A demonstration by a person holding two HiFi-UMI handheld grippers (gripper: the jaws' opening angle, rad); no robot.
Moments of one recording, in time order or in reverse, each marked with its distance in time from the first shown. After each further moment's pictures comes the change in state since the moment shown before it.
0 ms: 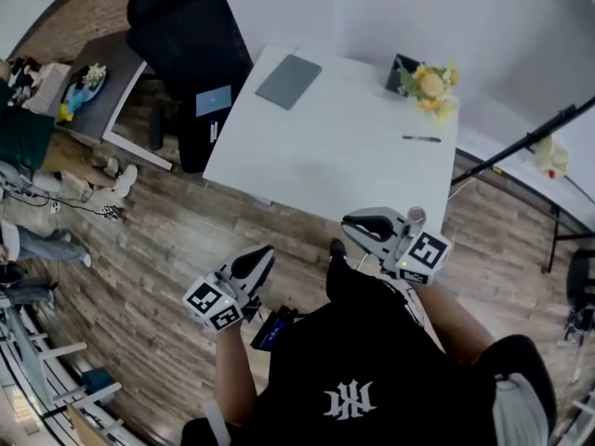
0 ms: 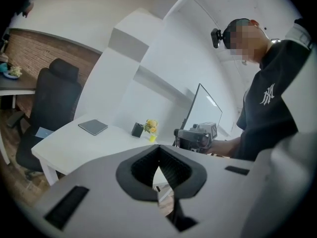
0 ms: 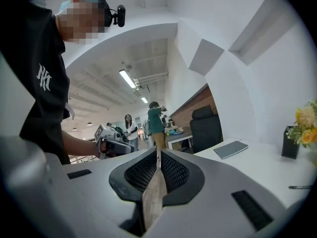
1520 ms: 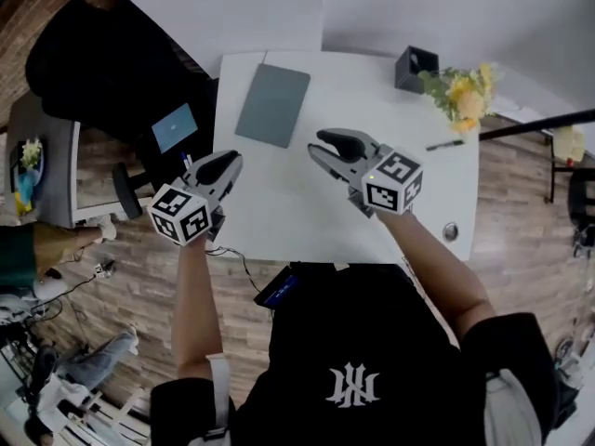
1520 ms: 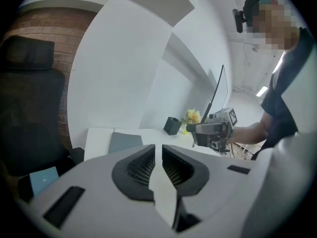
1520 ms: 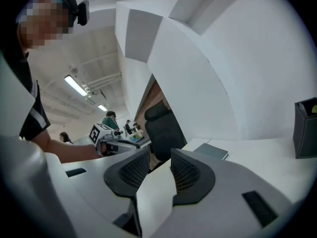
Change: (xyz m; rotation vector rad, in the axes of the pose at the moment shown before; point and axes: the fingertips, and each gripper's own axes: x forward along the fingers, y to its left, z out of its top) left arm 0.213 0.373 0.140 0.119 0.319 -0.115; right arm 0.197 -0.329 0.031 0.274 -0.030 -0.385
